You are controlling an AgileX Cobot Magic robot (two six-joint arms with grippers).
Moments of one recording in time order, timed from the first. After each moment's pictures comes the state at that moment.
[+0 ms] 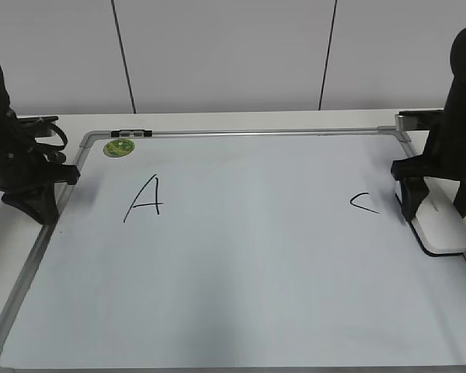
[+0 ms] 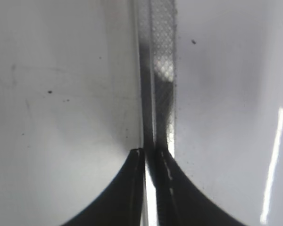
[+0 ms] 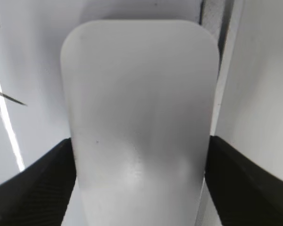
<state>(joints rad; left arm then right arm) -0.06 2.14 -1.47 -0.12 0.93 0.01 0.00 2.12 -1.57 0.01 1.17 -0.04</state>
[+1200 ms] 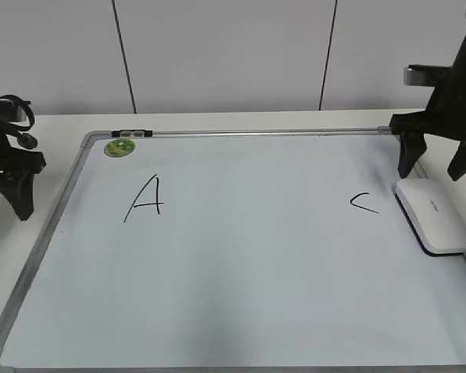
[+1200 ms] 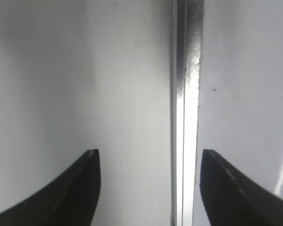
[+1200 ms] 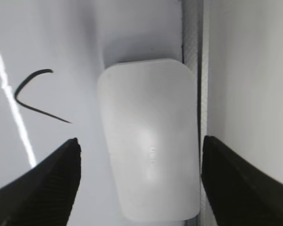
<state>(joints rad) -0.06 2.01 -1.47 -0.03 1.16 -0.03 0.00 2.07 -1.68 0.05 1.21 0.05</state>
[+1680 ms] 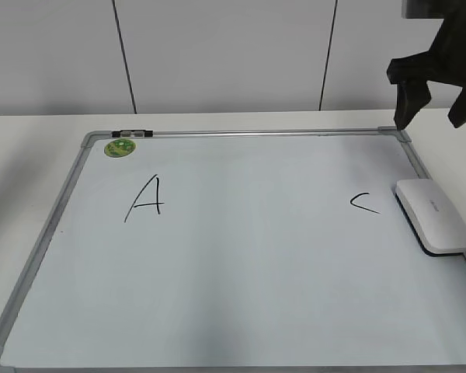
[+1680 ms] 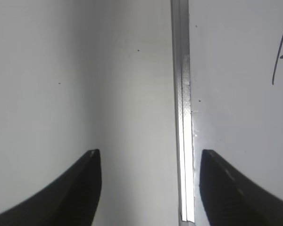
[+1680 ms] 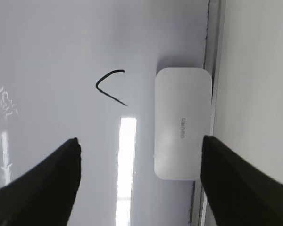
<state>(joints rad) -0.06 1.71 -1.47 0.02 1.16 -0.05 0.11 1.85 -1.66 0.01 1.22 0.05</state>
